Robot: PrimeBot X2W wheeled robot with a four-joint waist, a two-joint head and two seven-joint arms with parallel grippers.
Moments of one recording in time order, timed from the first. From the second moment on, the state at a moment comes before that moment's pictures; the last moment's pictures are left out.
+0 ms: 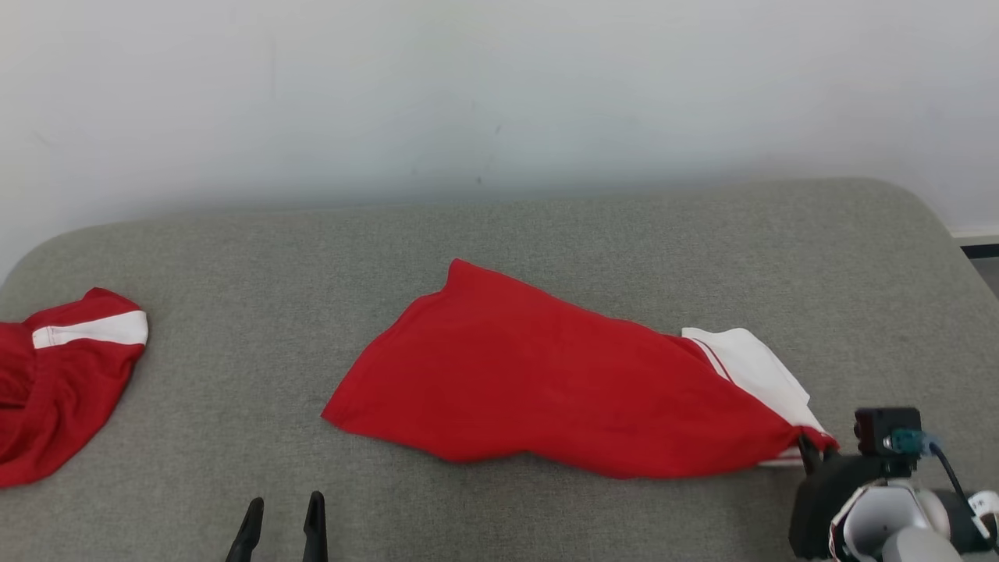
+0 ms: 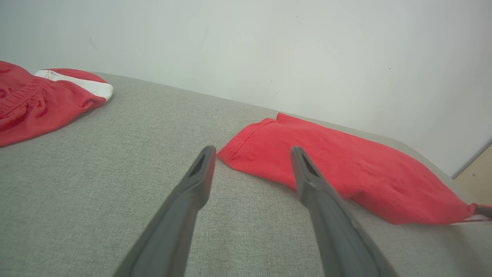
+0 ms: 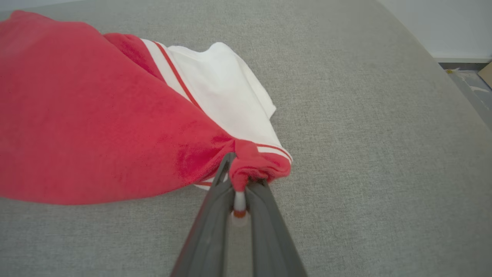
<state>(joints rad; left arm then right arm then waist) 0.16 0.05 -0.07 0.05 -0.31 -0.07 -0.26 -0.23 -0.16 -0.08 0.55 0.11 0.13 0.24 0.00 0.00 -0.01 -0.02</state>
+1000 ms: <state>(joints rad) 0.11 0.05 -0.10 0.07 -0.31 -0.10 -0.26 -1.02 -0.28 0.23 0.85 0.16 0.13 -0.13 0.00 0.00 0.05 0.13</state>
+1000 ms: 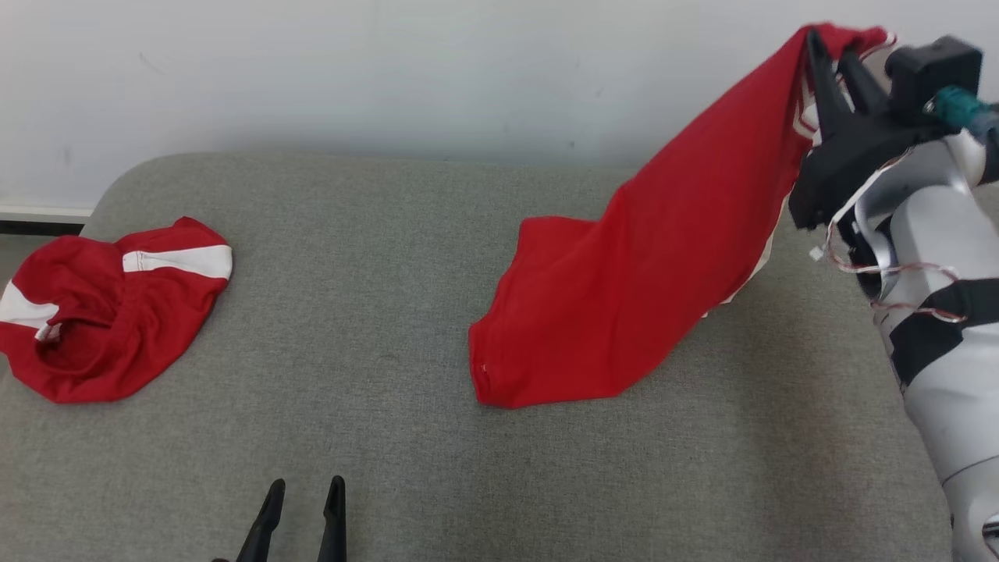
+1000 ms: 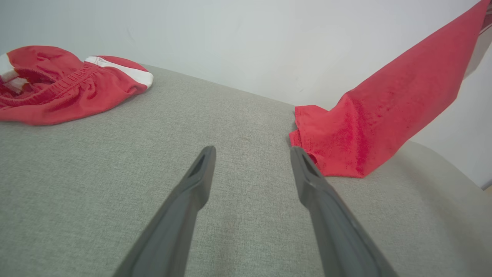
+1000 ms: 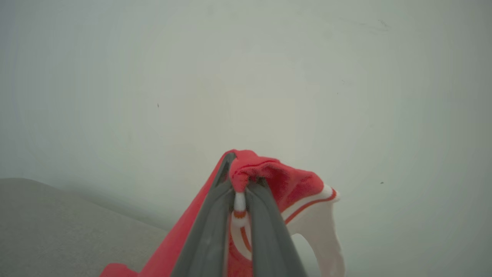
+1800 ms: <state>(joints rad) 0.11 0.05 -0.04 0.09 -0.31 -0.12 -0.26 -0.47 -0.43 0.57 0.69 0.40 0.13 0.12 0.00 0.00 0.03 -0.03</state>
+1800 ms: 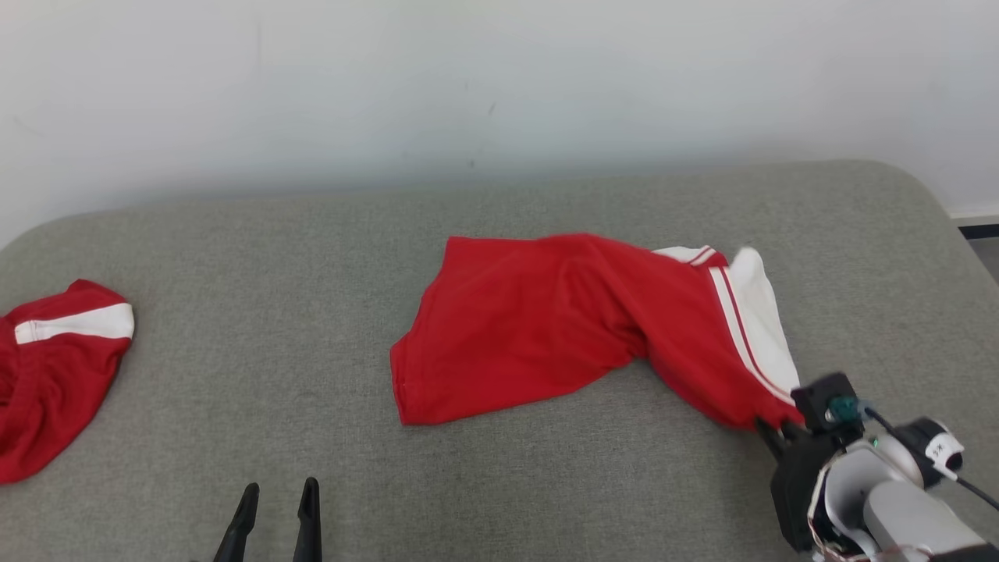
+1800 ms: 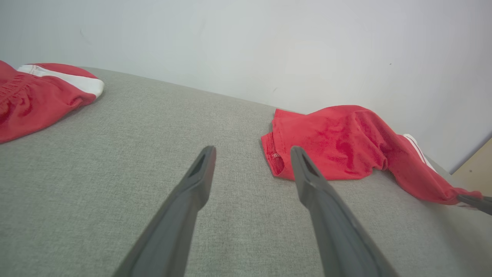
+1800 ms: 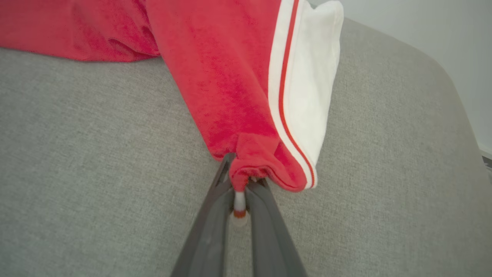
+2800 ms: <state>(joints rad) 0.15 0.05 0.00 0.09 -0.32 -0.11 -0.26 -0.03 -0.20 0.02 0.18 0.17 0.13 -0.14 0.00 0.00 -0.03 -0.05</state>
